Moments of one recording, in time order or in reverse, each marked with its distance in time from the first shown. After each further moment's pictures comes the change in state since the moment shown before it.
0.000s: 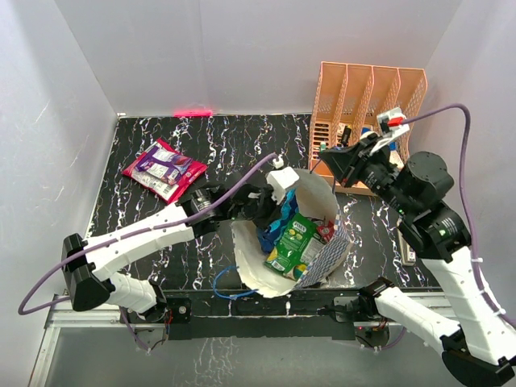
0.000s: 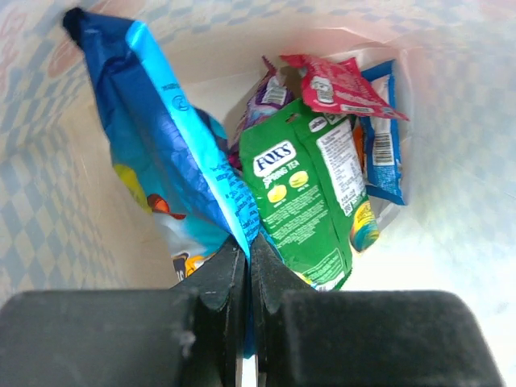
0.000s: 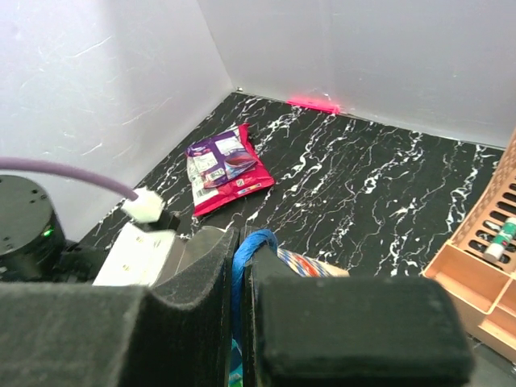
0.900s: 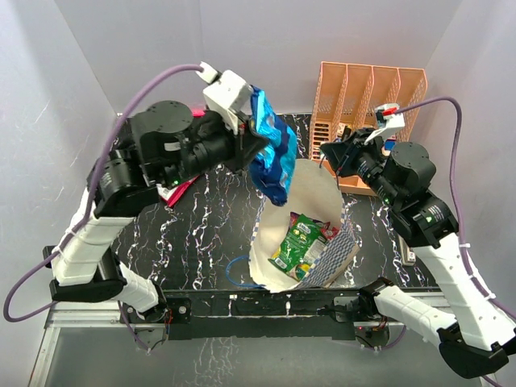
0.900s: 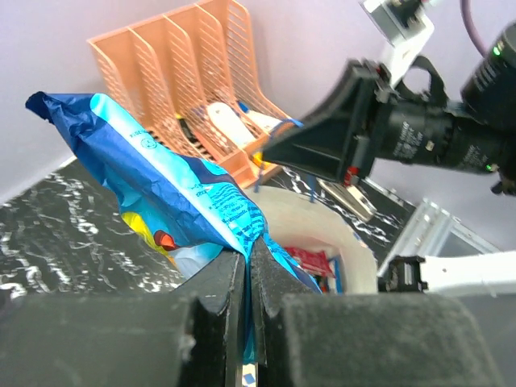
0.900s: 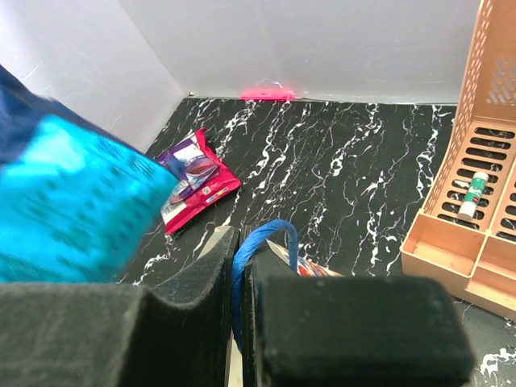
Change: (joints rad) left arm -0.047 0.101 0.957 -0.398 -0.198 -0.047; right arm 0.000 0.083 -0.001 0.006 0.152 0.091
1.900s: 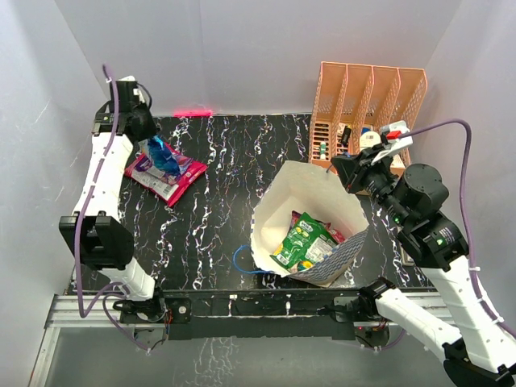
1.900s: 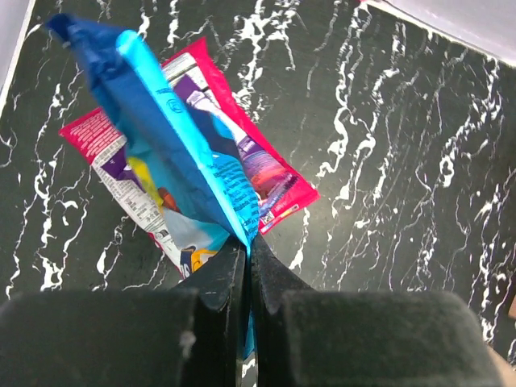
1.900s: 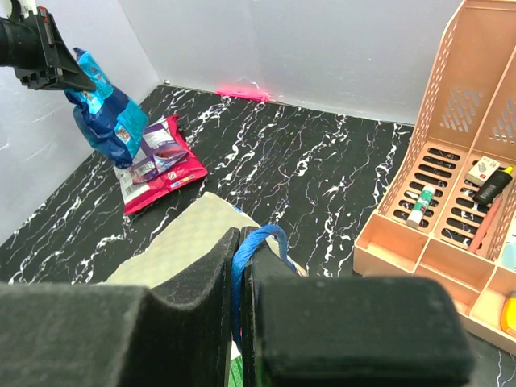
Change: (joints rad) left arm 1.046 0.184 -0.453 0.093 0.045 -0.164; right arm 0.000 -0.150 -0.109 -0.008 0.006 -0.172
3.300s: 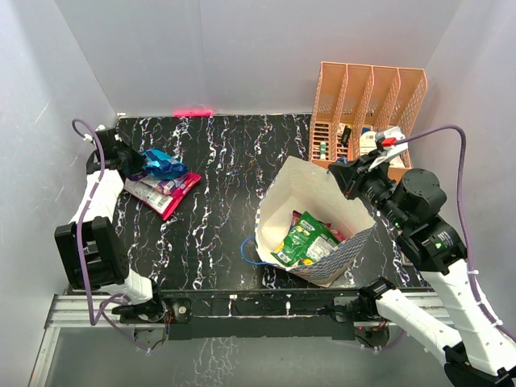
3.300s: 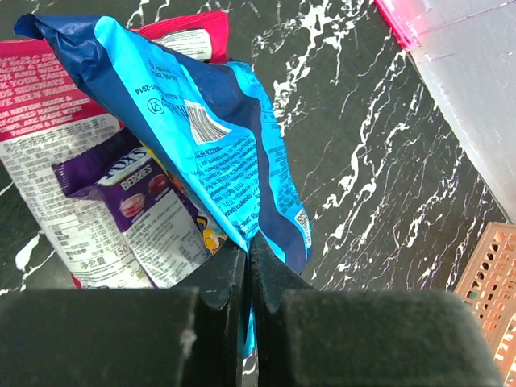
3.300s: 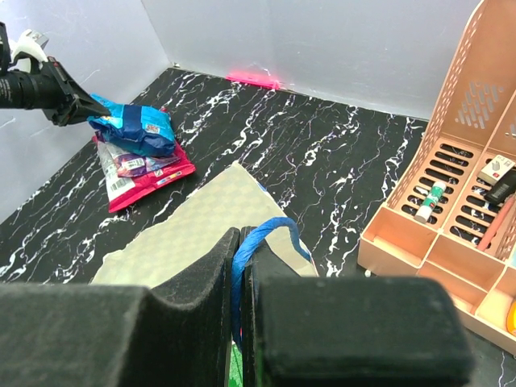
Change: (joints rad) left arm 0.267 -0.127 -0.626 0.523 0.211 -0.357; right arm 0.000 -0.028 -0.050 0.000 -0.054 -0.031
